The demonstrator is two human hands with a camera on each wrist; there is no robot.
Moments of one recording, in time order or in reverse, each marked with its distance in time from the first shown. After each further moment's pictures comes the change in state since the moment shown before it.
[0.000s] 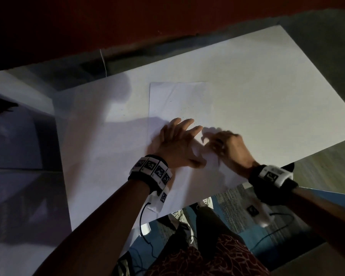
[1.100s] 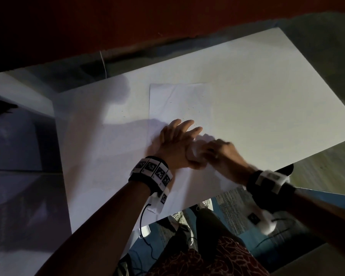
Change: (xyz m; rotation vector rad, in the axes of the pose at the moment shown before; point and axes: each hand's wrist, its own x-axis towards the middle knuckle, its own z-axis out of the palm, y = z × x) left_hand 0.001 -0.005 0.007 0.041 0.047 0.033; right_hand -0.009 -0.021 0.007 0.008 -0.146 -0.048
